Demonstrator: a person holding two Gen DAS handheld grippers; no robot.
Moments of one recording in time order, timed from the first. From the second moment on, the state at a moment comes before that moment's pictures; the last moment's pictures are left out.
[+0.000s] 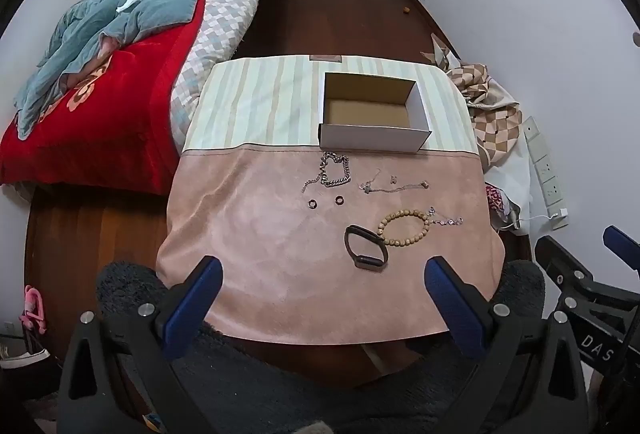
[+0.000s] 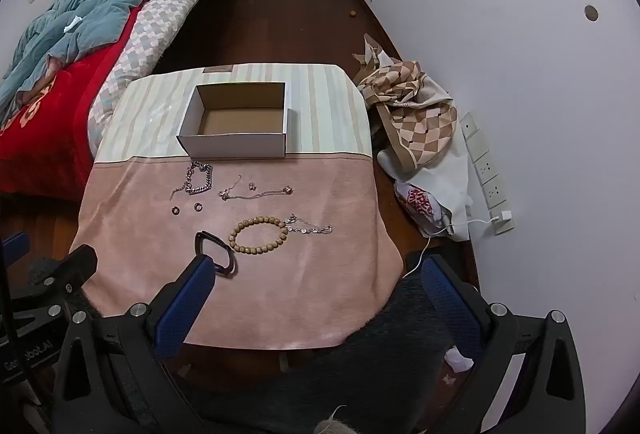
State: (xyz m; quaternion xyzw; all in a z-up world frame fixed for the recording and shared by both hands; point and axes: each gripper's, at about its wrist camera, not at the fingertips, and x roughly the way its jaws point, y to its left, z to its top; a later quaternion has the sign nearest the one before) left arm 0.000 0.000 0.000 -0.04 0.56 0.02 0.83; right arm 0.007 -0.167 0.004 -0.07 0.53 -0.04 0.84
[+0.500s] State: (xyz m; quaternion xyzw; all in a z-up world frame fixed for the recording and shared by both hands) left arm -0.002 -0.001 -0.001 -0.04 0.55 0.03 0.83; right arm 0.005 -0.169 0.010 -0.07 0.53 -0.04 0.84
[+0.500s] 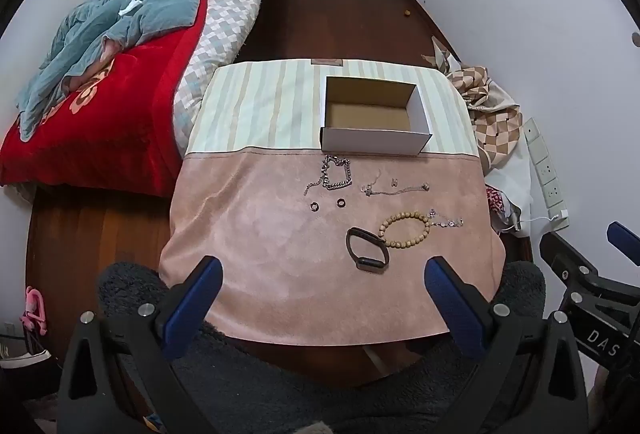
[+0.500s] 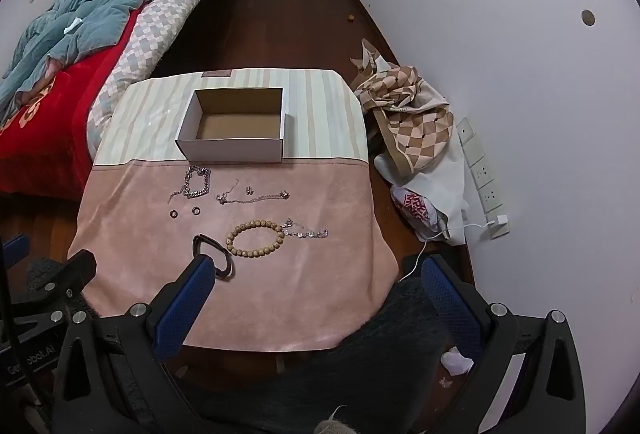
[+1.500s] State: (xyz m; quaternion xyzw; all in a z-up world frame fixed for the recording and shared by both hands) left arm 0.001 -0.003 0.017 -0.04 0.54 0.03 0.84; right arm 0.004 -0.170 0.023 -0.07 0.52 -0.05 0.85
